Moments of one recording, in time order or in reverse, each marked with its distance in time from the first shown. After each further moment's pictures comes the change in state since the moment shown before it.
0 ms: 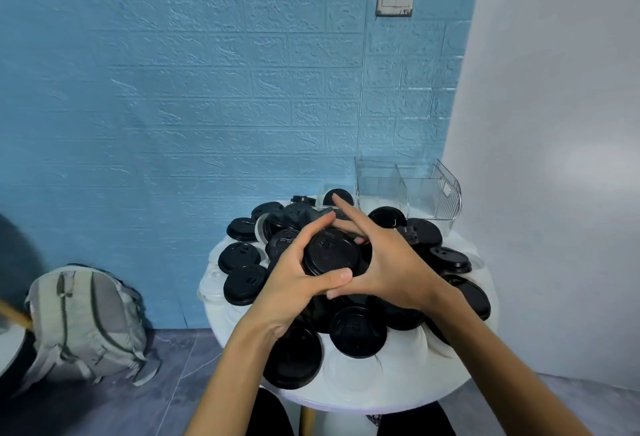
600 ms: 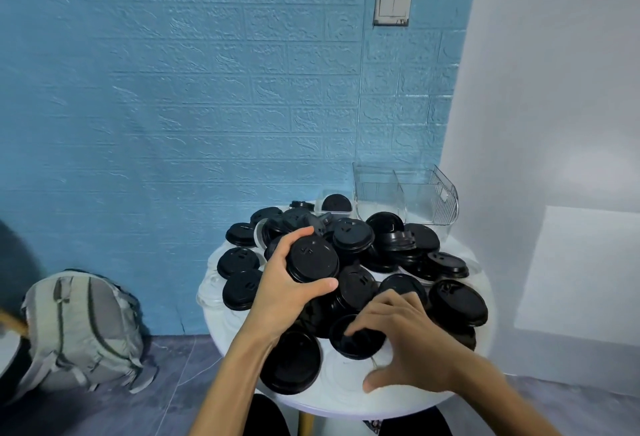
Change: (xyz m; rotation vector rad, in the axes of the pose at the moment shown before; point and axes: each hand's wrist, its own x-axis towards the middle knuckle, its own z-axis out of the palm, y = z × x) left_hand -0.003 -0.013 -0.007 0.142 0.235 0.018; right_hand -0.074 0.033 0.027 -0.472 -0.259 0.010
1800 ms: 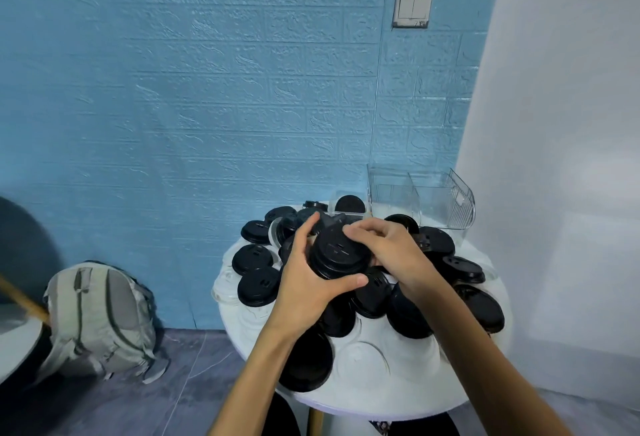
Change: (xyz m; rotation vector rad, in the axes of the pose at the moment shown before) left_hand 0.004 -0.003 0.009 0.045 0.047 0.091; right_hand 0.092 -0.026 -0.057 1.088 0.411 0.396
